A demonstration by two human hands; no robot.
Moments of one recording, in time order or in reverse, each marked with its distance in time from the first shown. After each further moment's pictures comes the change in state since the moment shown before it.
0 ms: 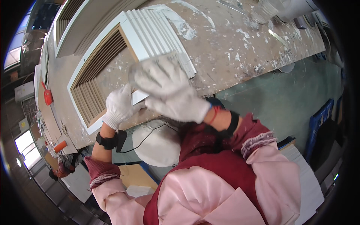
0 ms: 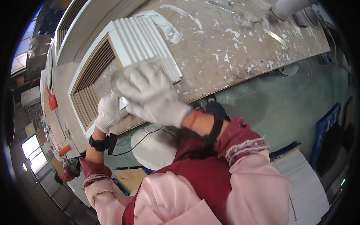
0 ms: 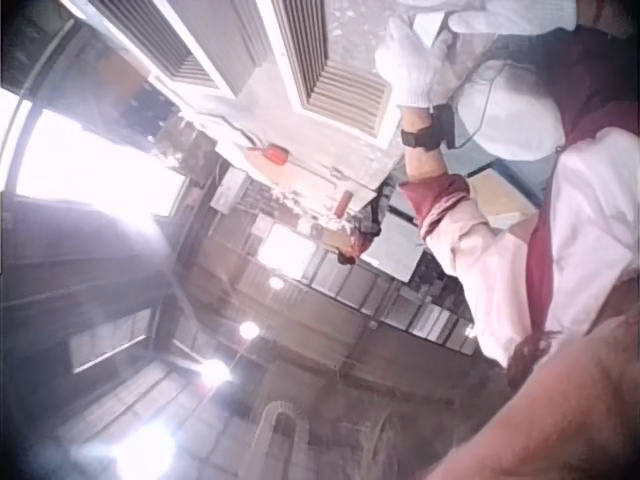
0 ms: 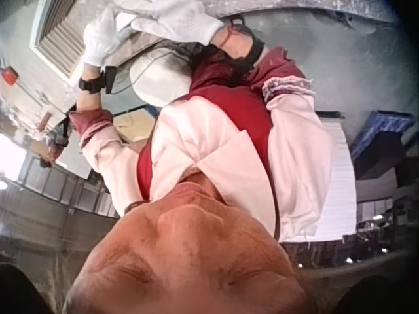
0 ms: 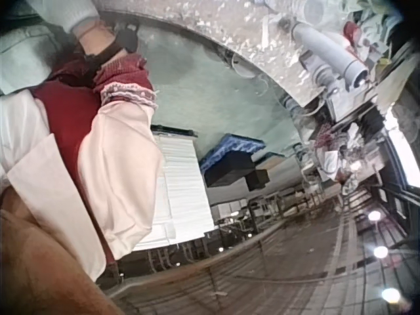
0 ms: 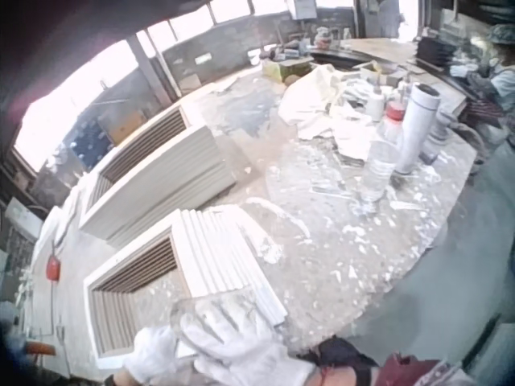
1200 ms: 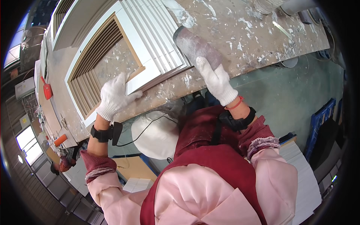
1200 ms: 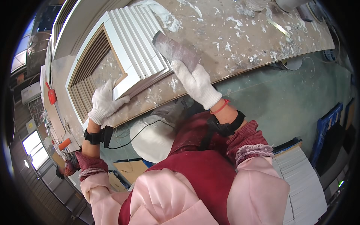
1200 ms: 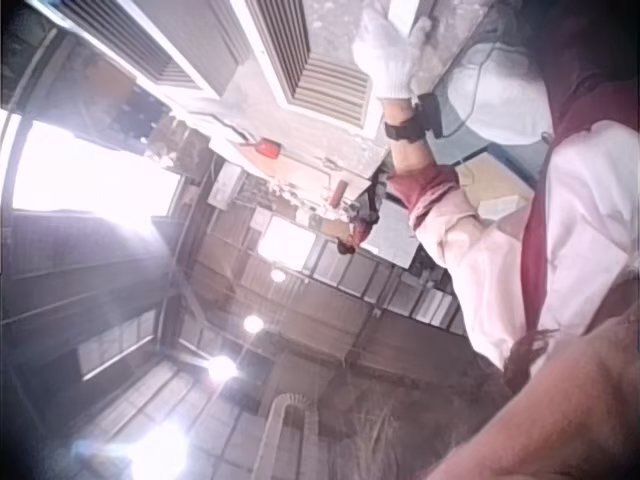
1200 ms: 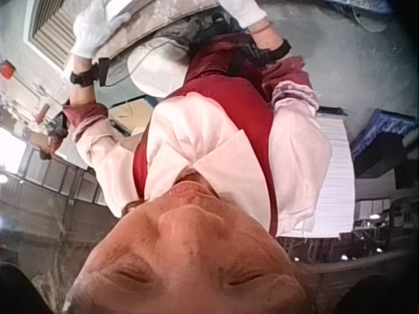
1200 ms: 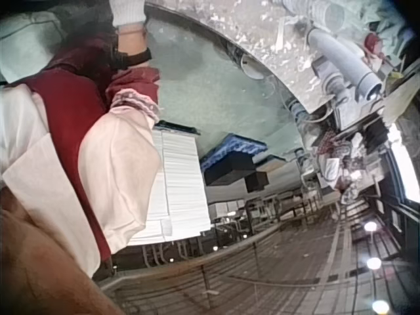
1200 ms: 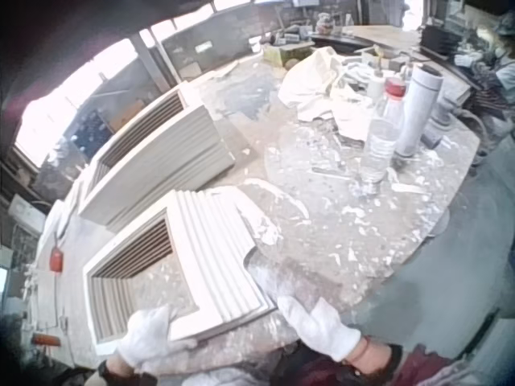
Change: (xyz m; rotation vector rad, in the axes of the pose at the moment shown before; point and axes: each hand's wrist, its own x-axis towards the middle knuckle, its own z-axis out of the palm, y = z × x) left_hand 0.001 0.005 -0.007 0.006 -0.138 -0.167; right_hand -0.086 0.050 -0.033 0.766 0.112 0.799
